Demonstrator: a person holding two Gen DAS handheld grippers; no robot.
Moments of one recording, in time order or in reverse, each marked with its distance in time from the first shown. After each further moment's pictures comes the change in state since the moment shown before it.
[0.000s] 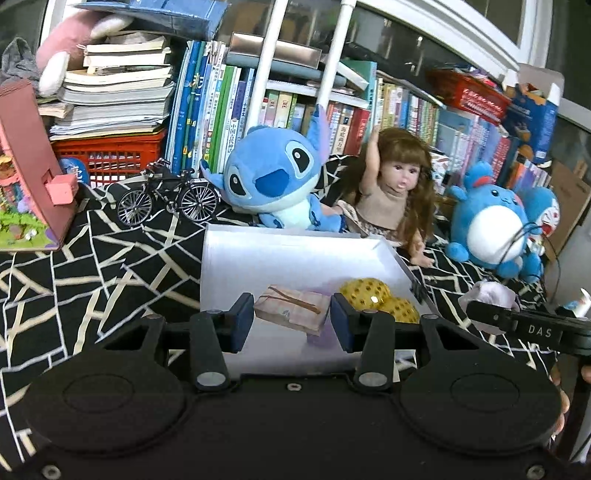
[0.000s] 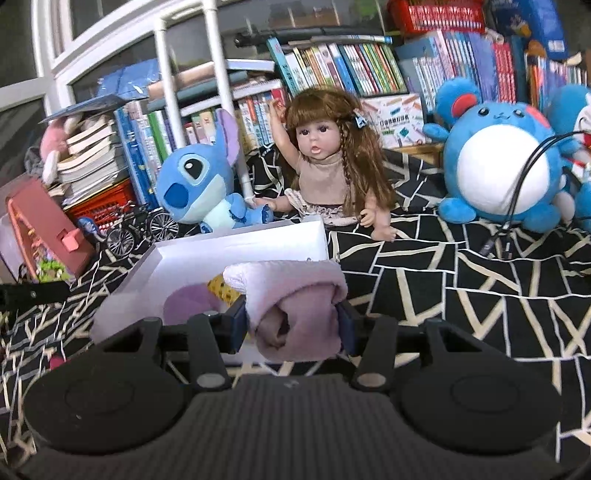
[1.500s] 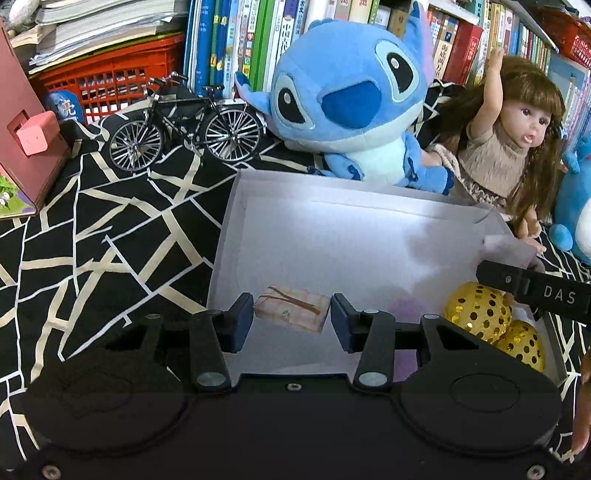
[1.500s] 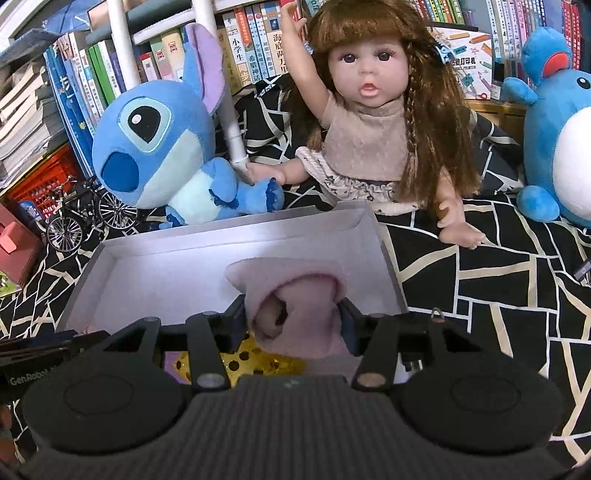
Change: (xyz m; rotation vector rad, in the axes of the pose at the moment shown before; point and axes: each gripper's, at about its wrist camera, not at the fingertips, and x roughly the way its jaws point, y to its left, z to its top) left arm 0.160 0.023 0.014 -0.074 0.241 0.194; right arm 0.161 0.044 0.048 -0.003 0.207 -0.065
